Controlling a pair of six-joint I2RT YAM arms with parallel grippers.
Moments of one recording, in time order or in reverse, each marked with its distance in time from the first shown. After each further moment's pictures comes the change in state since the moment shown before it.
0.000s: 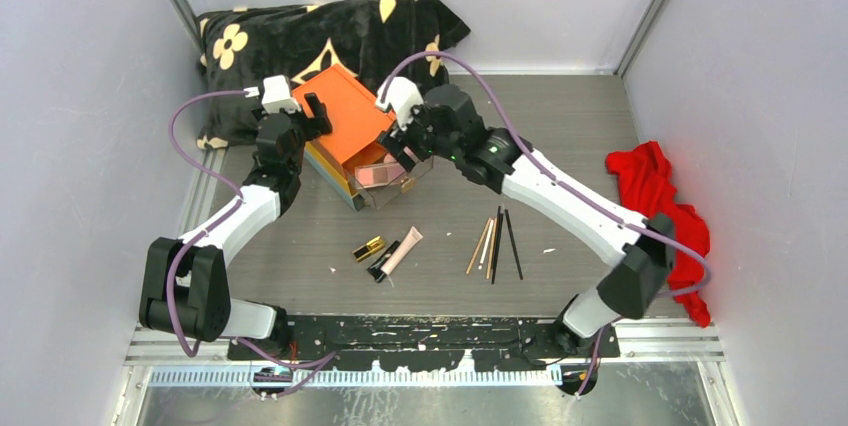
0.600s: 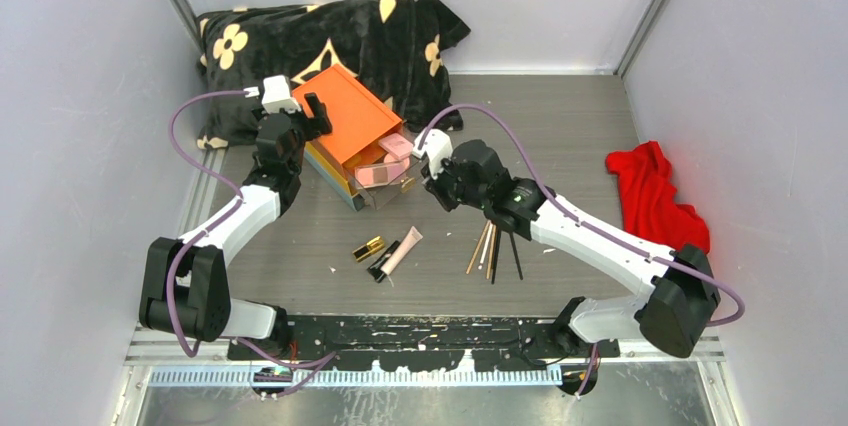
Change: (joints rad) left arm 0.000 0.000 0.000 0.000 0.000 0.000; right arm 0.000 -0.297 -0.499 0.134 -0.019 0.168
